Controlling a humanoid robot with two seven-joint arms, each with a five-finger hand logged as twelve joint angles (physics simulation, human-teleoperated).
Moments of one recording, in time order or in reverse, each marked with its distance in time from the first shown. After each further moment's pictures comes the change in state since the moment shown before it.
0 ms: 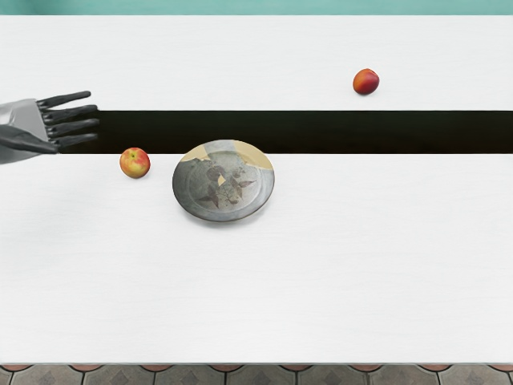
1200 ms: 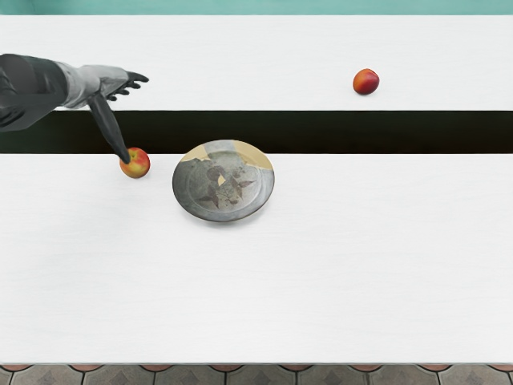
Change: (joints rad) left arm -0.382 -0.361 0.021 -0.138 0.990 0.481 0.470; right arm 0.000 0.000 0.001 0.008 0.000 0.000 0.001
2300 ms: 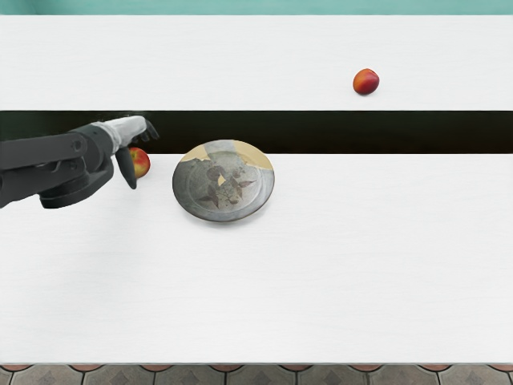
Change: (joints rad) left arm 0.070 -0.193 0.299 0.038 0.328 0.291 0.000; right arm 0.000 0.000 0.000 0.000 0.000 0.000 0.000
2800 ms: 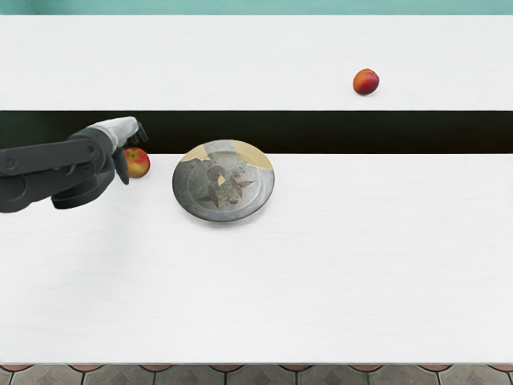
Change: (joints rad) left arm 0.025 -0.080 0.048 0.151 0.008 0.029 0.000; right arm 0.000 0.000 0.000 0.000 0.000 0.000 0.000
